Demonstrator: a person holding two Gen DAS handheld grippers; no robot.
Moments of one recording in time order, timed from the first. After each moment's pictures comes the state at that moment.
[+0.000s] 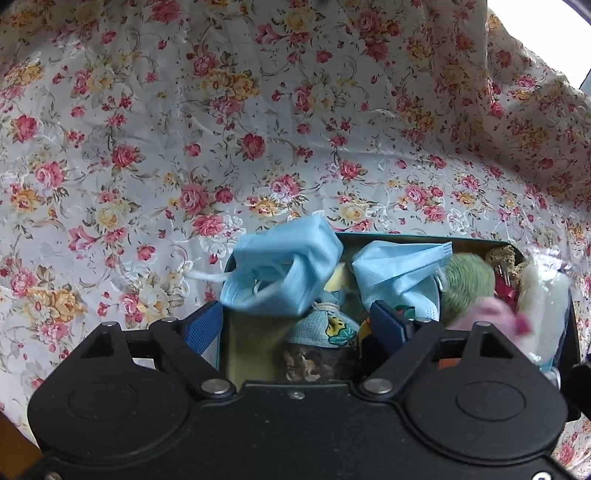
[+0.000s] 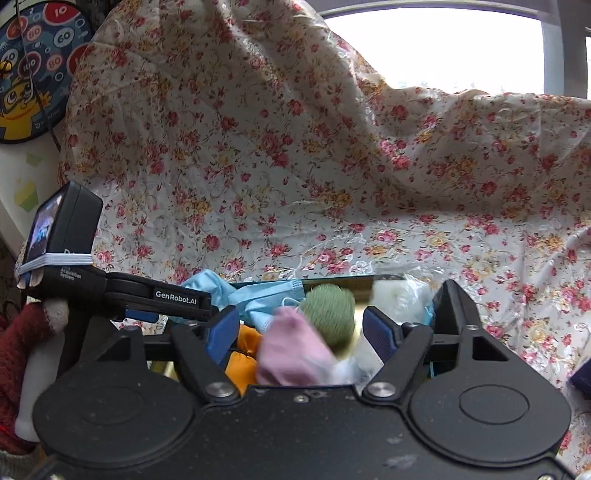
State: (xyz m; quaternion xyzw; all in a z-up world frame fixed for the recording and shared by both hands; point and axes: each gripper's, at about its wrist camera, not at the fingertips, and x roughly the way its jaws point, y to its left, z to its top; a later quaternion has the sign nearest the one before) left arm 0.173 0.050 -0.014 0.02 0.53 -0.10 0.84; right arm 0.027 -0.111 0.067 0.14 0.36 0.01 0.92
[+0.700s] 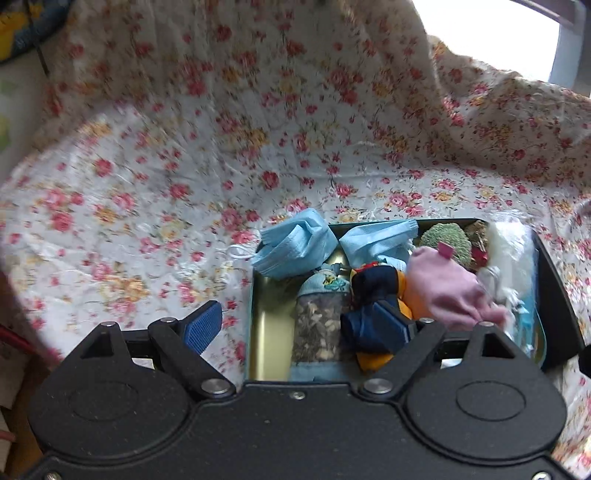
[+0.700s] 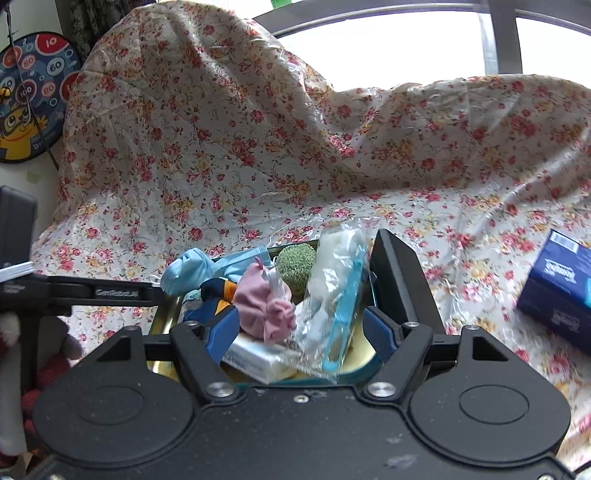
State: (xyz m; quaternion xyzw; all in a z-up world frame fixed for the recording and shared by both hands) left arm 0.071 0.042 0.029 0.08 0.43 -0.07 0.90; right arm -0.073 -0.132 0.074 0.18 0.35 -0.03 0.92
